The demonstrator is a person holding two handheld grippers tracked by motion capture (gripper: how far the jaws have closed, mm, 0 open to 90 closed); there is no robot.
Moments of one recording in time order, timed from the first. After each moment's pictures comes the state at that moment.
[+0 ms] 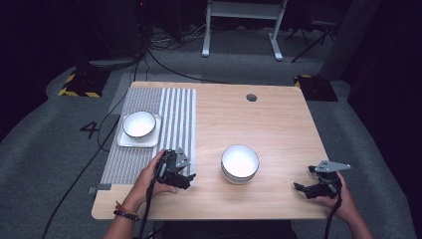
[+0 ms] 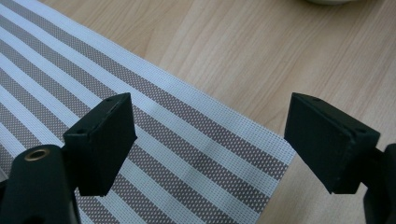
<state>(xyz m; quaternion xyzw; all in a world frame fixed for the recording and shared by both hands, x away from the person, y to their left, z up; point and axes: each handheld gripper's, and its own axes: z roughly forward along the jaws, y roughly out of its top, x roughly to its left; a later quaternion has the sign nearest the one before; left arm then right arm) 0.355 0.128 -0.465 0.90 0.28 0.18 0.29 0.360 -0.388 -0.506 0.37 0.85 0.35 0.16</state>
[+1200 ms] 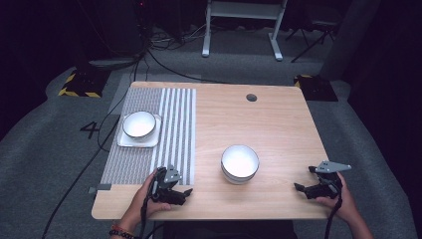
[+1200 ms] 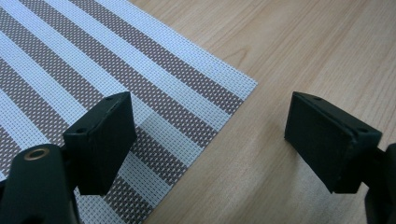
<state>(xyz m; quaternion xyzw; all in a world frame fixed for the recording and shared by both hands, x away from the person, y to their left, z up) 0.322 0.148 -0.505 0.87 0.33 0.13 0.34 0.359 -0.389 -0.506 0.36 0.85 0.35 0.16</state>
